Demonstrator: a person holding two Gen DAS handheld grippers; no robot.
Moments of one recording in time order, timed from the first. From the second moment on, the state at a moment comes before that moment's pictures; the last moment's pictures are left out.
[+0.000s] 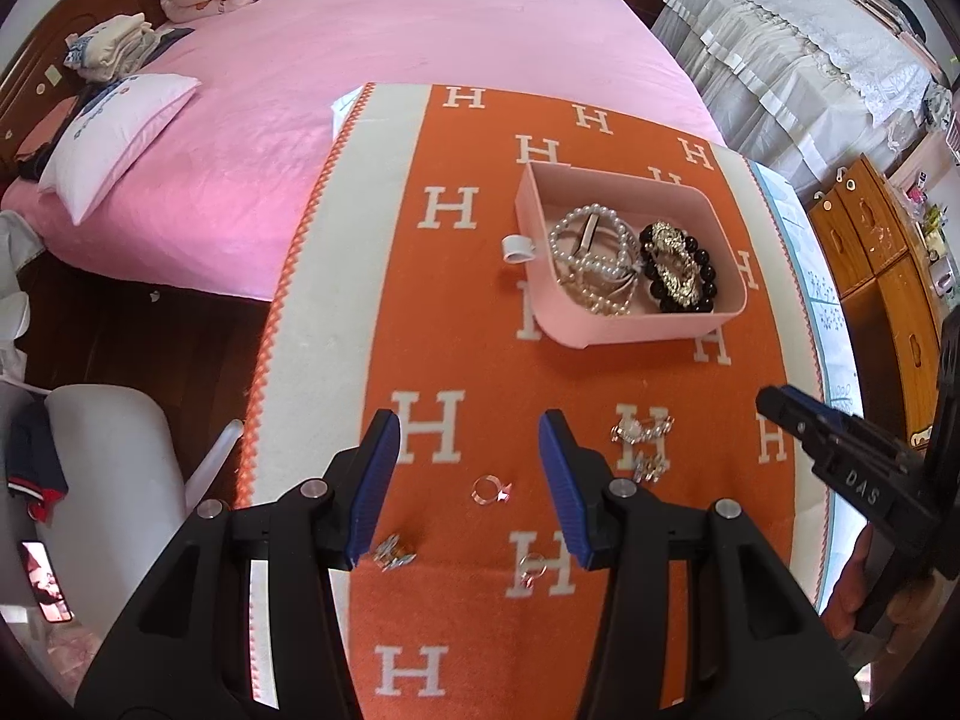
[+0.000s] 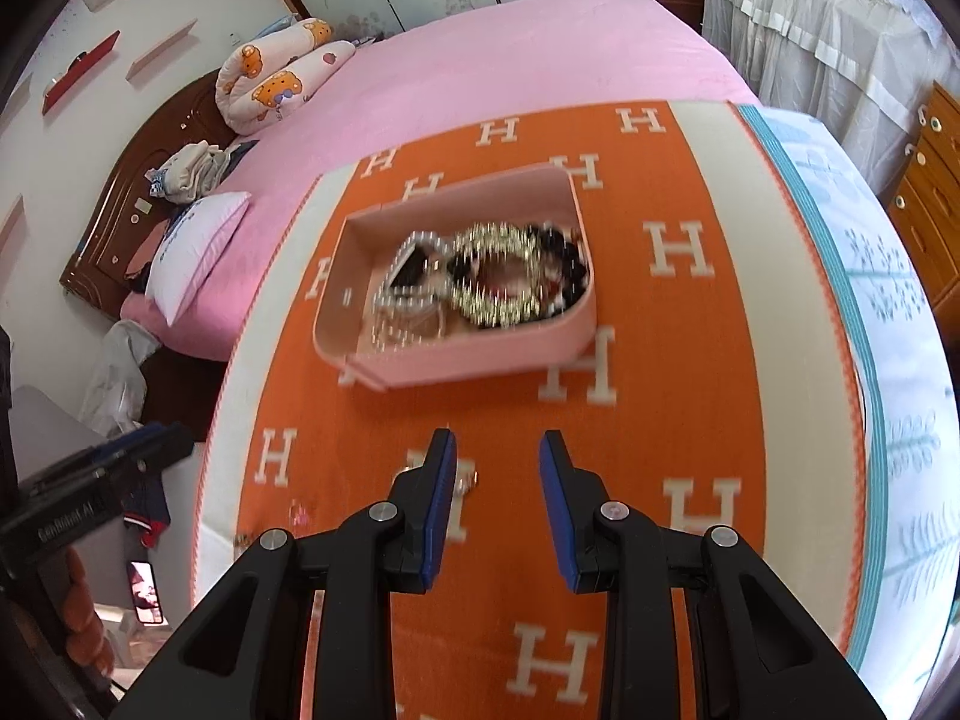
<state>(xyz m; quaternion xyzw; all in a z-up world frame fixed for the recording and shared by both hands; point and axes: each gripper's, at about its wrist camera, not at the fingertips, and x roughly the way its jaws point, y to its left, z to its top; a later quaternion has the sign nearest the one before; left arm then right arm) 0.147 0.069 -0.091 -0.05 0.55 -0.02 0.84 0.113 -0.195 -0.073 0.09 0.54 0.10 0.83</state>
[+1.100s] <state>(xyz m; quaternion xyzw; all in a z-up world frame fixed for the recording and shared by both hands) 0.069 0.102 -0.157 -0.09 0.54 0.01 0.83 0.068 -0.151 -0.110 0.07 0.57 0.15 0.80</state>
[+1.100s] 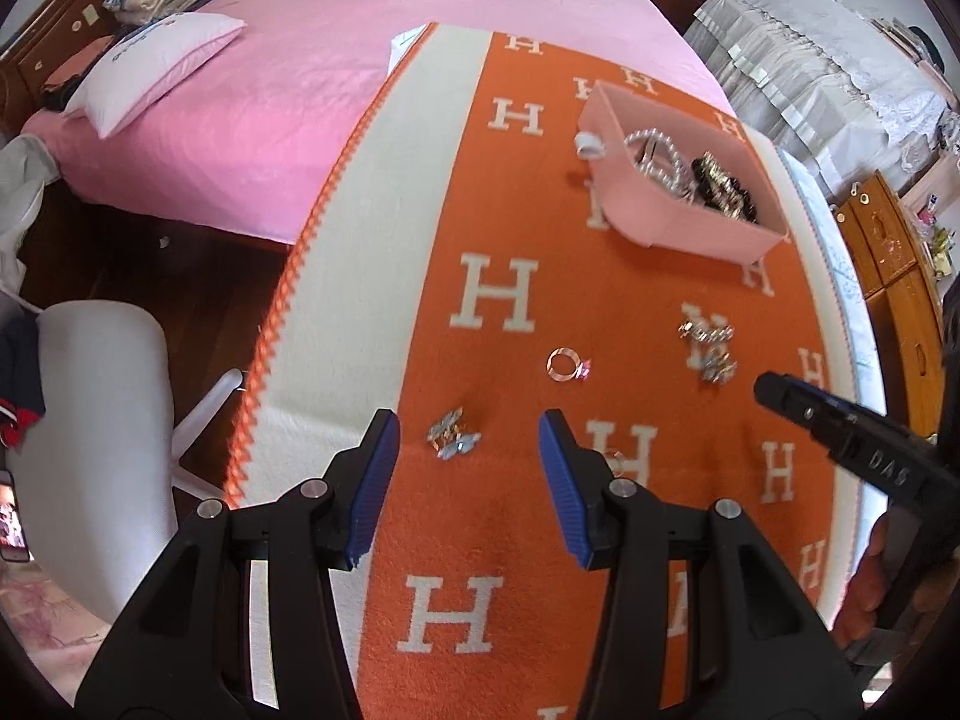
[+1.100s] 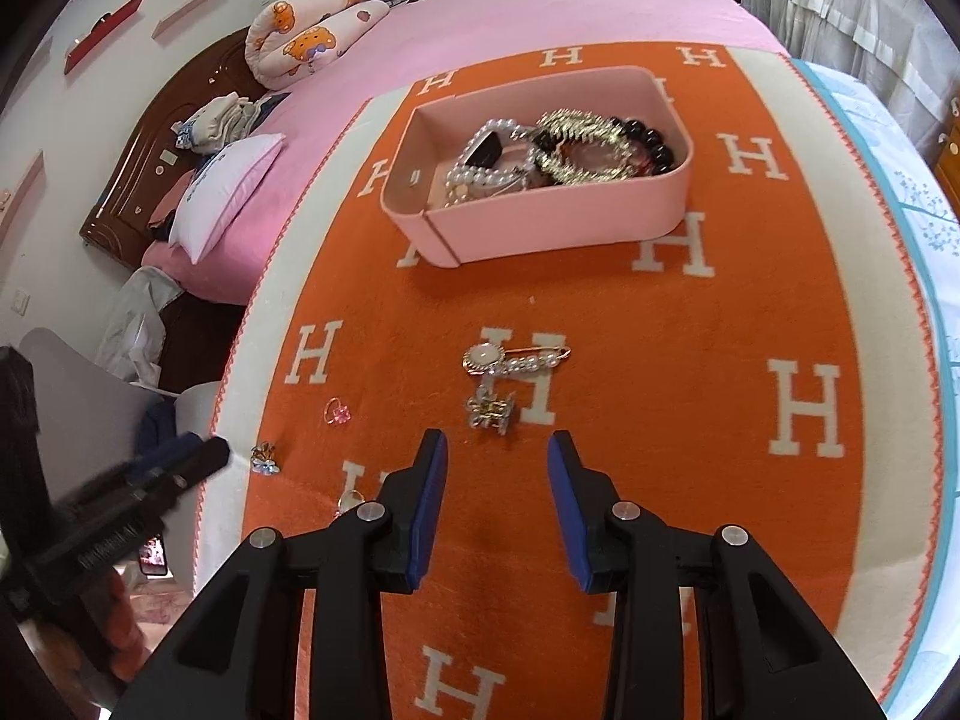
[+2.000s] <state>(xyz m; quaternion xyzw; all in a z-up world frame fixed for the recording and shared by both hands) 0.071 0.095 -0.202 -0.13 0.53 0.08 0.83 0.084 -0.108 -0.155 0.00 0.56 0.18 0.81</state>
